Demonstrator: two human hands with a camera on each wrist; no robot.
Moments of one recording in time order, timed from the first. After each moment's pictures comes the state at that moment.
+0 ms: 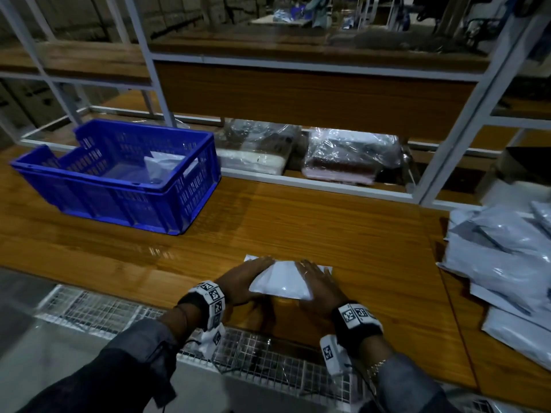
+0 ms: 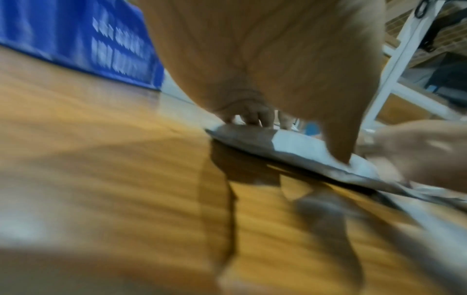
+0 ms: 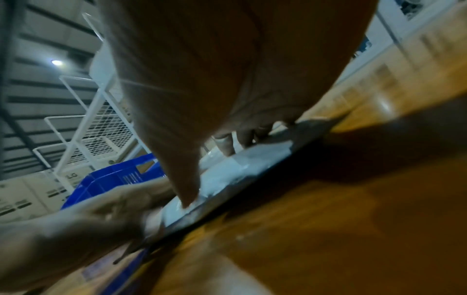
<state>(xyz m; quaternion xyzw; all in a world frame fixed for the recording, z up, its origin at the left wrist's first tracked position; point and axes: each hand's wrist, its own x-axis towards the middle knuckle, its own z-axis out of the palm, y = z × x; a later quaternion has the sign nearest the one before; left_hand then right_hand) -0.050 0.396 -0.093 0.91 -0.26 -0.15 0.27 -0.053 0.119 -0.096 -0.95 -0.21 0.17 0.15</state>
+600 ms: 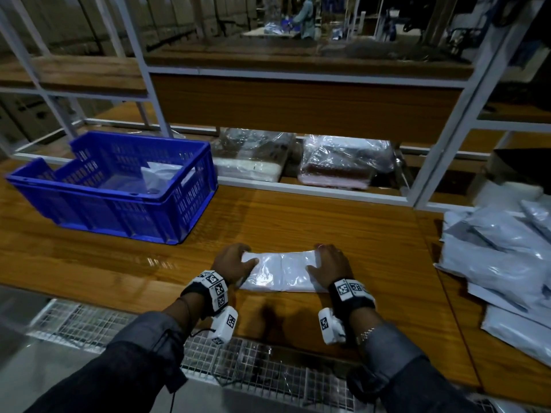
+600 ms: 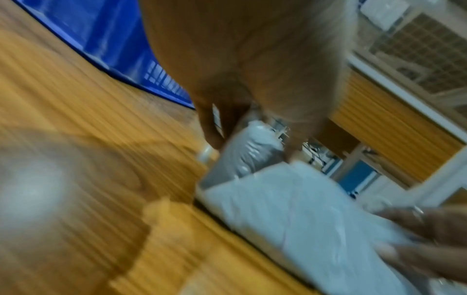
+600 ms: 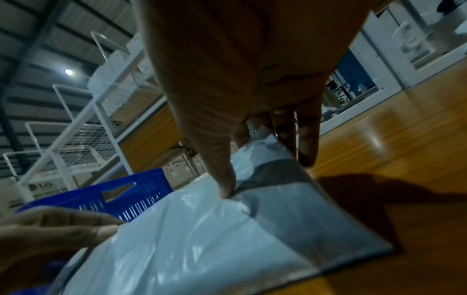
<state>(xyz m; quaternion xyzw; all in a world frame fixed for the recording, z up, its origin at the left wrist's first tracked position) -0.012 0.403 -0.066 0.96 -0.02 -0.02 0.29 -0.021 0.120 -0.049 -0.98 -0.01 0.04 0.19</state>
